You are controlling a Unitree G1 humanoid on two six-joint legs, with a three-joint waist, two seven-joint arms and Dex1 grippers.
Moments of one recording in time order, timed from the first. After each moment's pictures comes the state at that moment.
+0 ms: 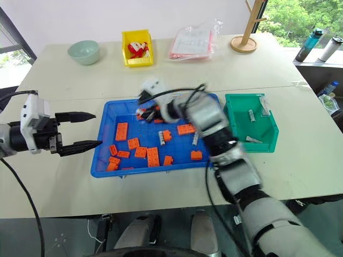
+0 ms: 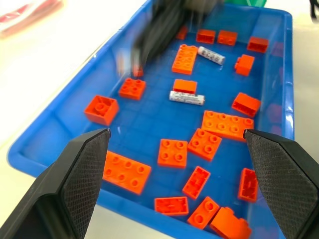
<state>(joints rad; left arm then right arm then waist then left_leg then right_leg) -0.18 0.97 0.28 -0.28 -0.64 0.51 -1.16 -0.99 -0.38 0.16 -0.03 0.19 1.17 0.88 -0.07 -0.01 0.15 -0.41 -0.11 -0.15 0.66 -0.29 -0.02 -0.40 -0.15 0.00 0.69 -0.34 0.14</state>
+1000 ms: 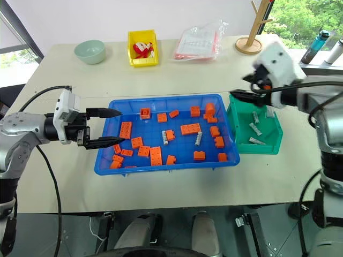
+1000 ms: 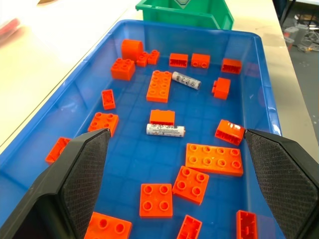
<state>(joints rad) -0.40 0.86 0.09 -0.17 -0.58 0.47 -1.22 -0.80 -0.90 -0.01 -0.17 0.32 0.84 0.99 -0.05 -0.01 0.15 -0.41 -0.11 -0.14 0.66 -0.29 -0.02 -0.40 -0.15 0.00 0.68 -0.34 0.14</state>
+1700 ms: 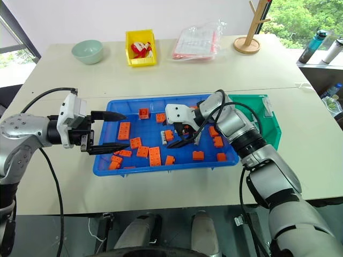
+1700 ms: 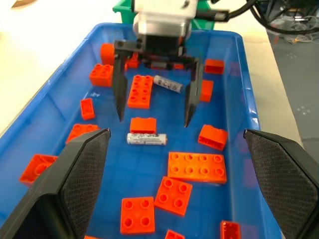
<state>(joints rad) -0.36 0.87 0.10 -0.31 -0.60 0.54 -1.19 -0.96 -0.47 0.51 0.47 0.02 0.11 1.34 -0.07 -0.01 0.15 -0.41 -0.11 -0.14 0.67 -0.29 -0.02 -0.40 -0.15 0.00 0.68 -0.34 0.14</state>
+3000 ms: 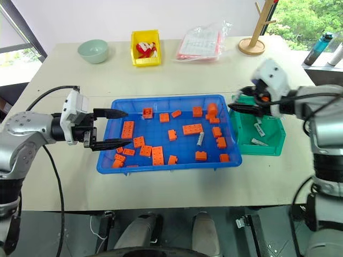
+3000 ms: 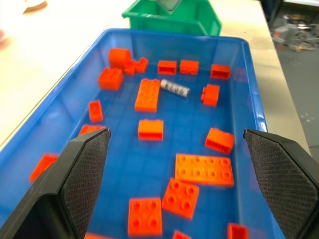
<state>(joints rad) -0.45 0.83 0.04 -0.20 -0.58 0.48 -1.21 -0.57 -0.97 -0.17 -0.09 0.19 0.76 1.10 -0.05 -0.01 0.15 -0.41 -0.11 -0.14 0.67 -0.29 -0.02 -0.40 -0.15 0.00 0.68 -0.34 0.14</state>
